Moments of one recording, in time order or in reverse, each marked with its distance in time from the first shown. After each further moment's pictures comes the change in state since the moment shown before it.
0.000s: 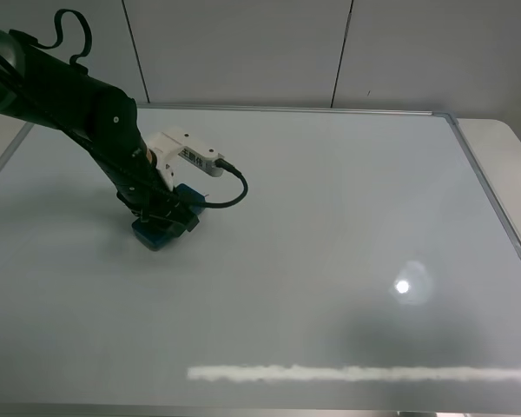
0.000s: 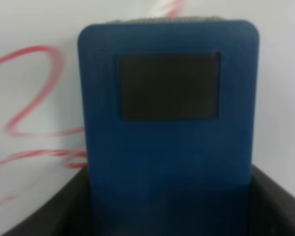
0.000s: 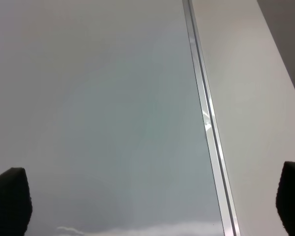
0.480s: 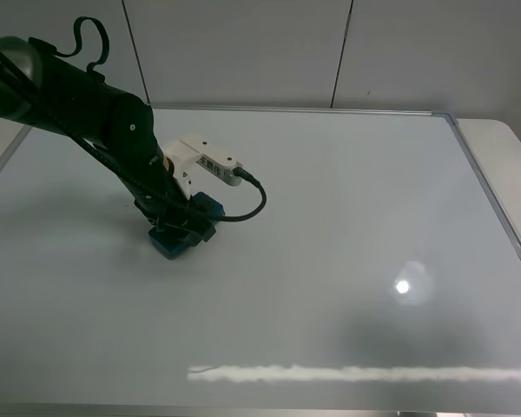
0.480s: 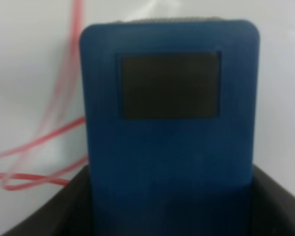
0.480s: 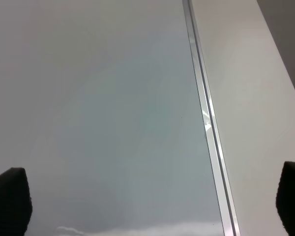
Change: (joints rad) left arm -0.019 0.020 -0.002 -0.049 -0.019 0.043; right arm 0.000 0.000 0.000 0.000 0.000 0.000
